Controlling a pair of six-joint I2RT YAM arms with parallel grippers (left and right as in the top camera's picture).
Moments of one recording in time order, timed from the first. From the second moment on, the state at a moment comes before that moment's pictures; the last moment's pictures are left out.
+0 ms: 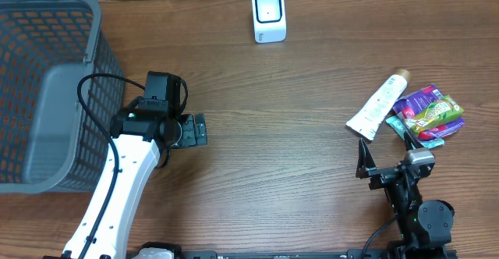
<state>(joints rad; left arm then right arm) -0.12 1.36 1.07 -0.99 -0.09 -0.26 0.09 0.01 0.02 -0.03 -0.09 0.07</state>
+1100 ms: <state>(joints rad) -0.12 1.02 1.05 -0.91 -0.12 -0.25 0.09 0.01 0.02 -0.03 -0.09 0.07</state>
